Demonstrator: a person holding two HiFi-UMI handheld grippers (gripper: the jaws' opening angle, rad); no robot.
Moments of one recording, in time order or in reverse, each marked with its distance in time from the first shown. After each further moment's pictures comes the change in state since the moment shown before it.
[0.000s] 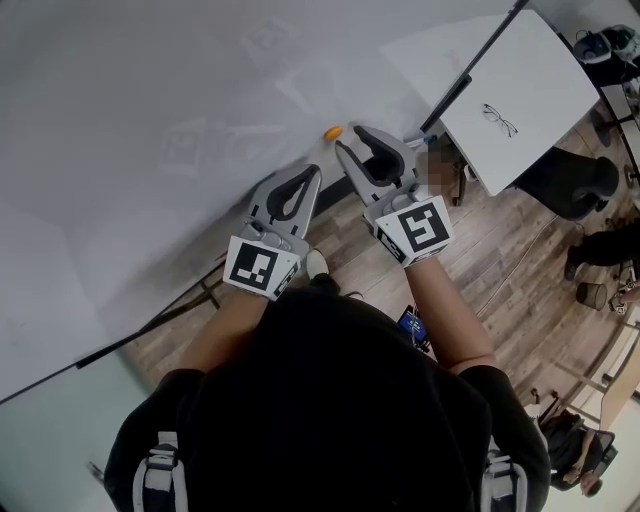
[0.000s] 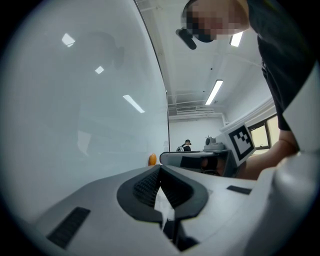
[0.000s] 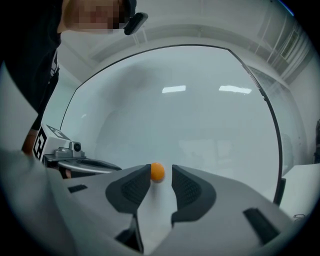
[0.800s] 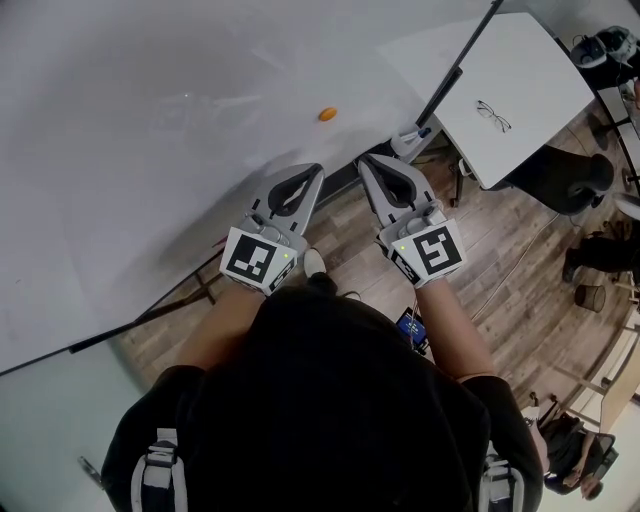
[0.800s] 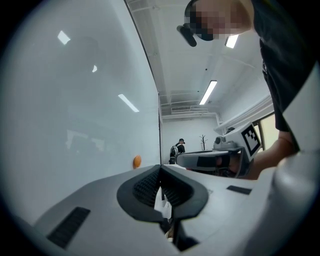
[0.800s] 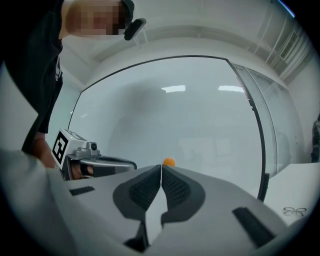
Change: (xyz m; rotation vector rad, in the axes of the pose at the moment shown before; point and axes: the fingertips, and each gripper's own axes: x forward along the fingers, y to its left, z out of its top) left arm -0.025 -0.036 0.012 0.021 0.011 -0.060; right arm -0.074 0.032 0.007 0.014 0.021 0.000
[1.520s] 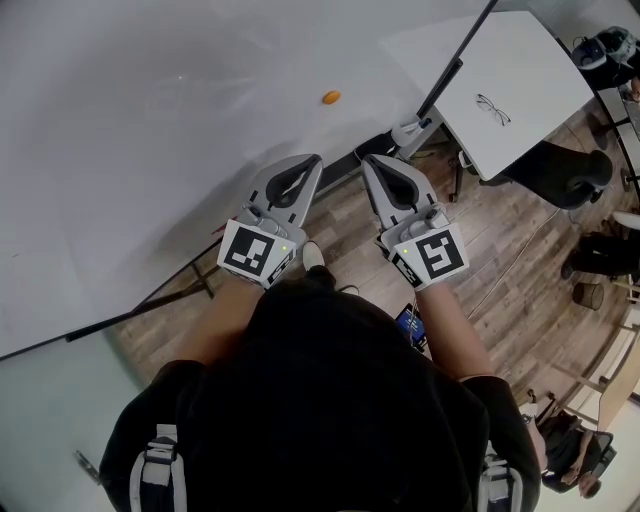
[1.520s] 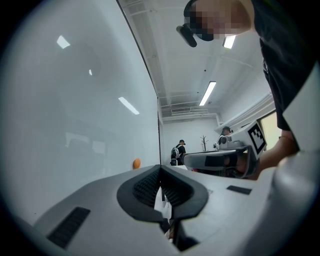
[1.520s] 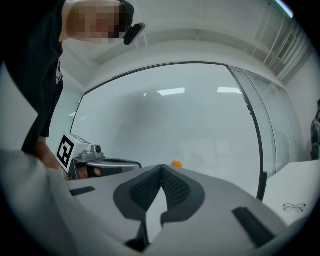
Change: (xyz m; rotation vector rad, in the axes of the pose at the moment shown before) left arm -0.021 -0.008 0.004 0.012 -0.024 0.015; right arm -0.021 0.027 0.005 0.008 -0.026 -0.007
